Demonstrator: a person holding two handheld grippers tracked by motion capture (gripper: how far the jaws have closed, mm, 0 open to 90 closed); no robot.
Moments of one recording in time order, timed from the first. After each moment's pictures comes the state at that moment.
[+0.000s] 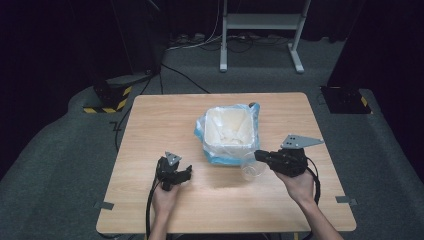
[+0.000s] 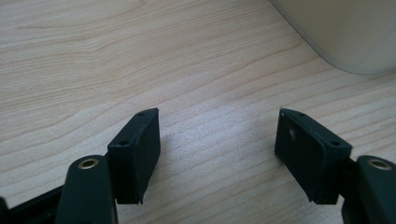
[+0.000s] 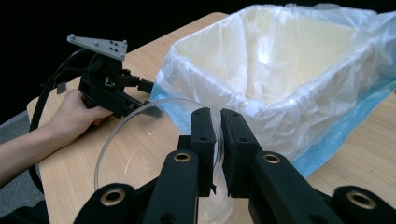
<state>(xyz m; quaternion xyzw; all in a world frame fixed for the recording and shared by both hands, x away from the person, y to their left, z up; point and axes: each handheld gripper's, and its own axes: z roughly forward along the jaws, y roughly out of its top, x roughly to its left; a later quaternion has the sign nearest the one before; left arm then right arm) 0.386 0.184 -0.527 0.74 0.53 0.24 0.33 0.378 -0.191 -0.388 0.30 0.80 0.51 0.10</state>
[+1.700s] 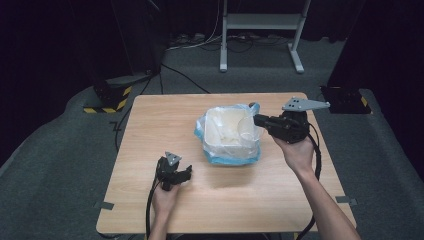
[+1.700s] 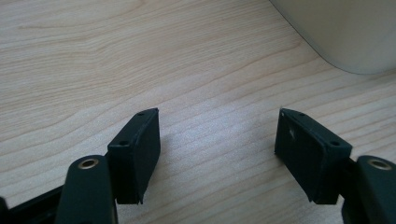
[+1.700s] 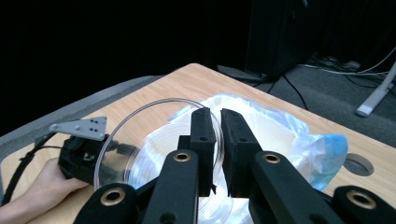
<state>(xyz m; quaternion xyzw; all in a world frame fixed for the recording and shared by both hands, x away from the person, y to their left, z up) 0.386 0.184 -0.527 0.74 0.53 0.24 0.33 0.420 -0.175 -0.308 0.31 0.78 0.53 0.15</state>
